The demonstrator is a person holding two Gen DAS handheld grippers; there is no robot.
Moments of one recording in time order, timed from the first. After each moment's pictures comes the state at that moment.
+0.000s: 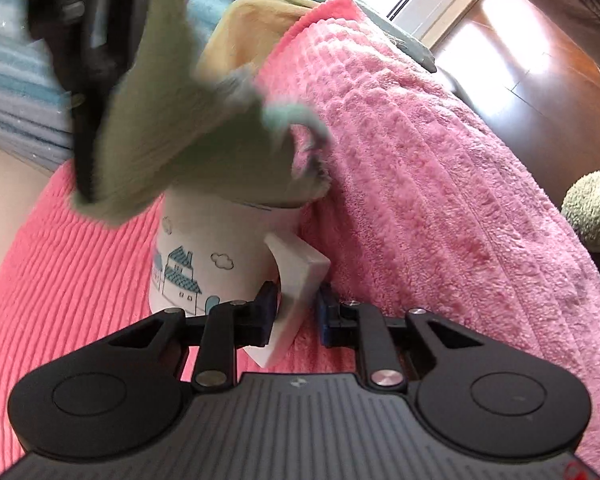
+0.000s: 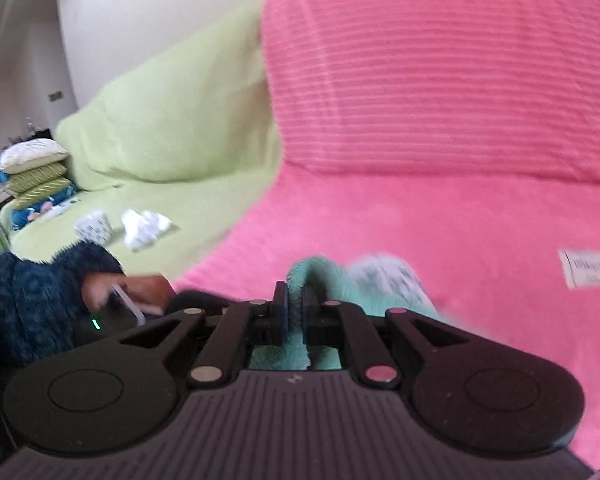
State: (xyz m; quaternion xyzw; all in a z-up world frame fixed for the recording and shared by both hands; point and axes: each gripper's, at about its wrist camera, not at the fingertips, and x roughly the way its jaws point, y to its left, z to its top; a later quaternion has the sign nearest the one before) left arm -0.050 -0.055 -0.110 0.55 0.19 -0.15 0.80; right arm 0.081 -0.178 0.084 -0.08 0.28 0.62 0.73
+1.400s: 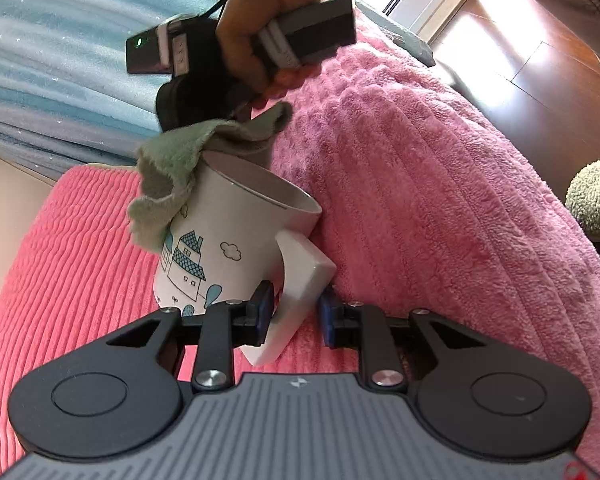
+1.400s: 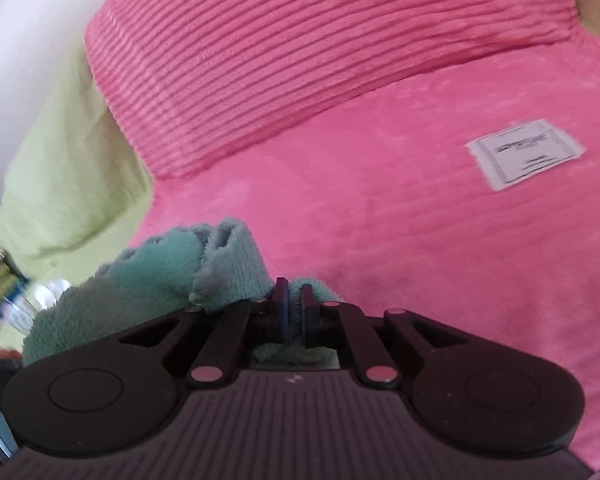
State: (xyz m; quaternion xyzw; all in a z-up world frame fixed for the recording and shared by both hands) left arm -0.052 -0.059 -0.113 0.57 0.18 -0.15 0.79; right arm 0.230 -0.184 -0.025 0.03 0.40 0.49 0.78
